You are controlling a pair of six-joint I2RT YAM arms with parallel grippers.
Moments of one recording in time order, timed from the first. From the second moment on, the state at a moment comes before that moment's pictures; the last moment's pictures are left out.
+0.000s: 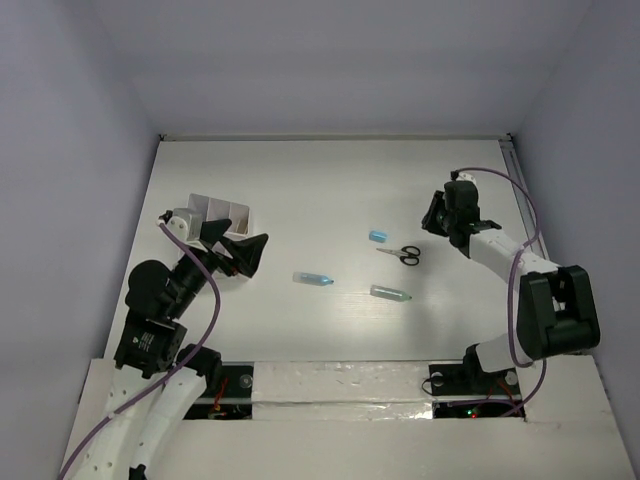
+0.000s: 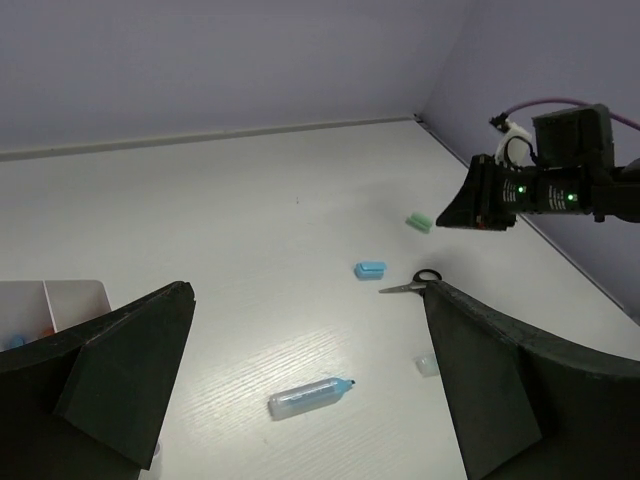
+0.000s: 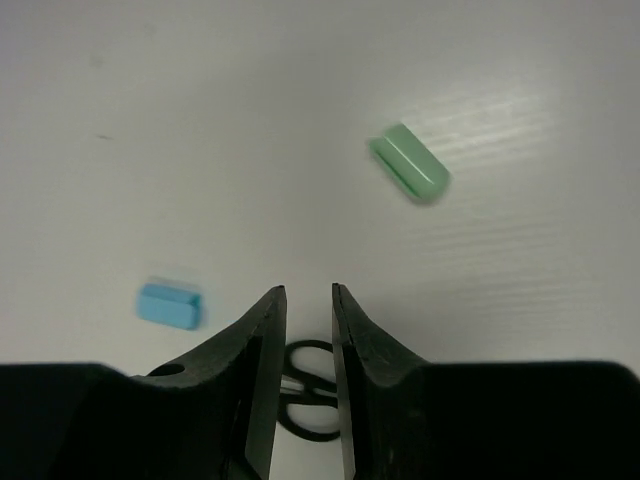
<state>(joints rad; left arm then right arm) -0.32 0.42 0.70 -0.20 0.23 -0.29 0.20 1.44 0.84 -0.03 0.06 0.44</state>
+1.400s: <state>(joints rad) -0.74 1.34 0.87 -0.40 -0.01 -0.18 0.41 1.02 0.64 -0.07 -0.22 0.41</state>
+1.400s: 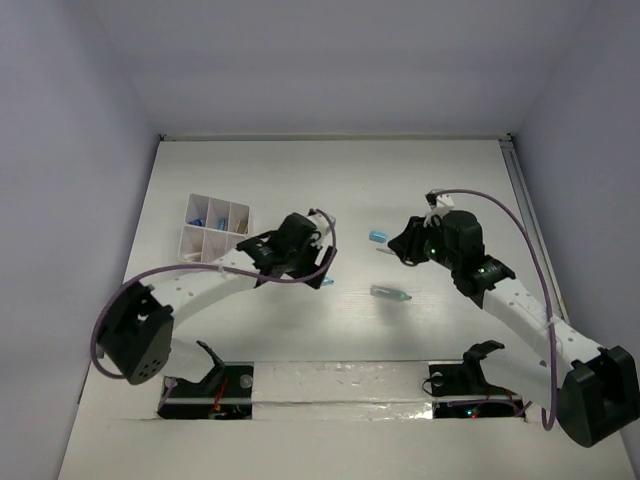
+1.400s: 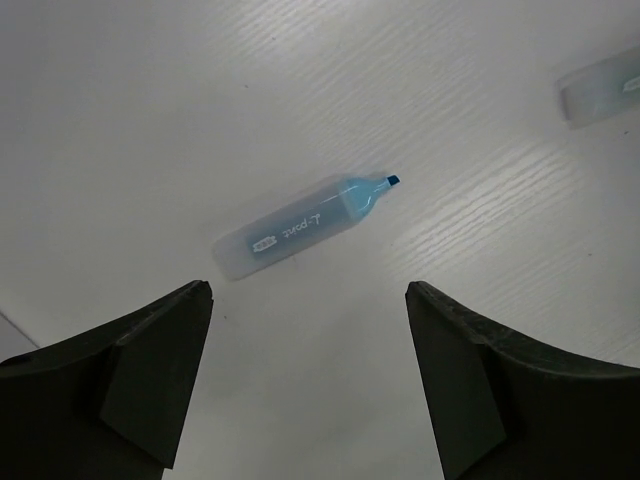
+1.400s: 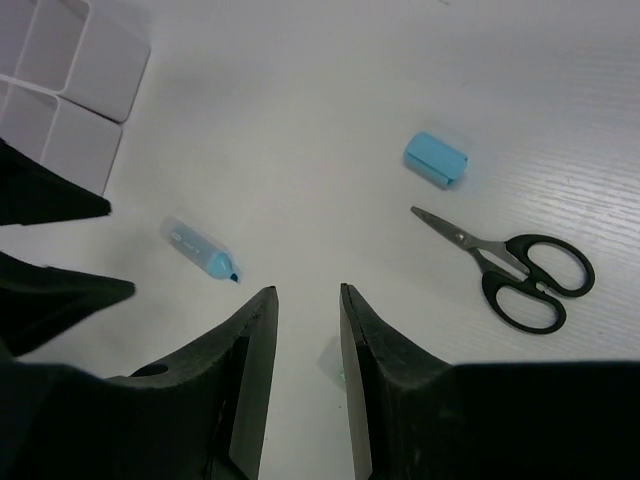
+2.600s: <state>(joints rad) -0.88 1.76 1.06 -0.45 -0.33 -0.04 0.41 0.82 0.59 -0.03 -0.22 0.42</state>
